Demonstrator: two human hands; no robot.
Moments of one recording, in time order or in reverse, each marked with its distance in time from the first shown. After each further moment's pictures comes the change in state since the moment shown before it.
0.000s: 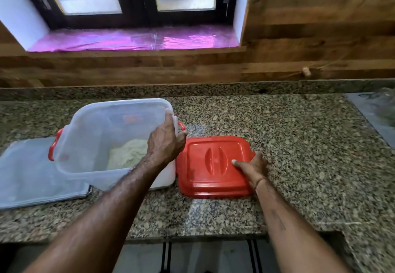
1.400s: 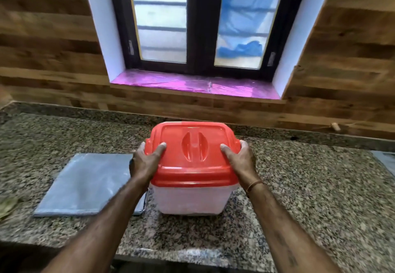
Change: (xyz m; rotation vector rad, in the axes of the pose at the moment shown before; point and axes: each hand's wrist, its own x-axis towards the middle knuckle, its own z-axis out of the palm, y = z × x) left_hand -0.027 -0.204 -0.137 -0.705 0.236 -0.408; right_hand -0.201 -0.209 0.098 0.116 -0.013 -0.566
